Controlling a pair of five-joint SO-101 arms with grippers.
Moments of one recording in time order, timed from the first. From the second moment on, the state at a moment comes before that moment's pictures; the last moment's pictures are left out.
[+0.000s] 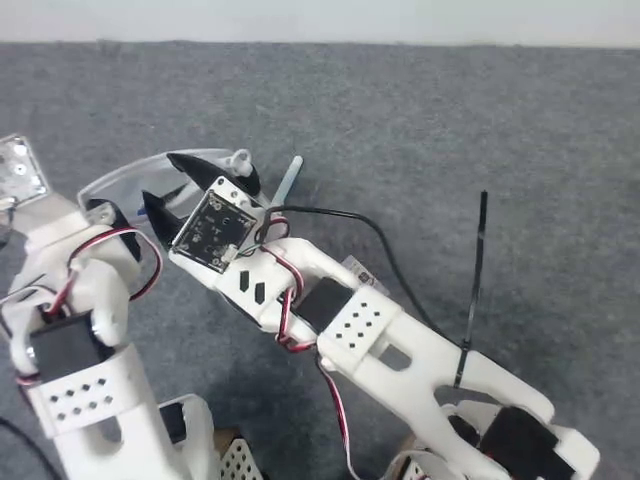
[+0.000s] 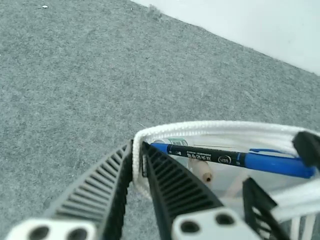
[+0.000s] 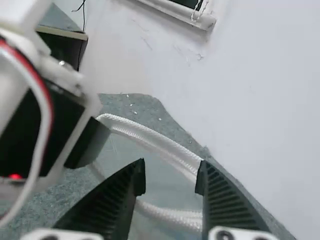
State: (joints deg) left arm -26.4 -56.0 39.8 67.6 12.5; right arm -55.3 -17.3 34.0 -3.1 16.7
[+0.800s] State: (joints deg) left arm -34.9 -56.0 40.6 67.8 12.7; right arm -43.2 -22.6 10.8 33.7 9.0
